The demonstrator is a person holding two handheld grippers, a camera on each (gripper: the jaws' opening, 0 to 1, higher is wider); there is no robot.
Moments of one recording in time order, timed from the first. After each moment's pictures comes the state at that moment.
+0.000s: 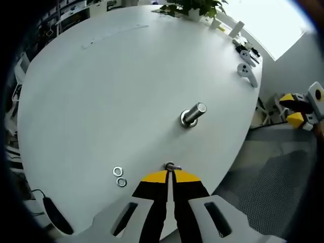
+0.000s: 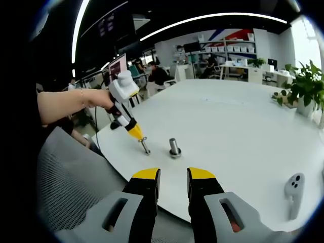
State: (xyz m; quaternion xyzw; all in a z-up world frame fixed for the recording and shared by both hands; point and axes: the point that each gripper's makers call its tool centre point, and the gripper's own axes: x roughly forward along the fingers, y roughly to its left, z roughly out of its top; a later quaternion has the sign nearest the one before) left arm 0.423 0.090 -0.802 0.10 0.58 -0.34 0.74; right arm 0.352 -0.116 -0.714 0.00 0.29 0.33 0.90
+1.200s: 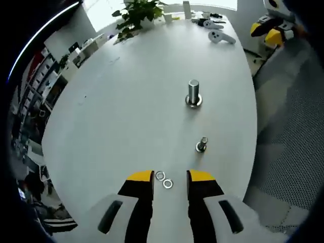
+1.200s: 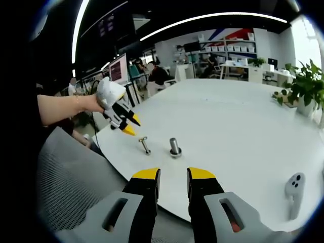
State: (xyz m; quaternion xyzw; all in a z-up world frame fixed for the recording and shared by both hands) left arm 0.435 0.132 -0.802 0.36 0.42 -0.42 0.73; right arm 0.351 -0.115 -0.714 0.00 0.29 0.33 0.90
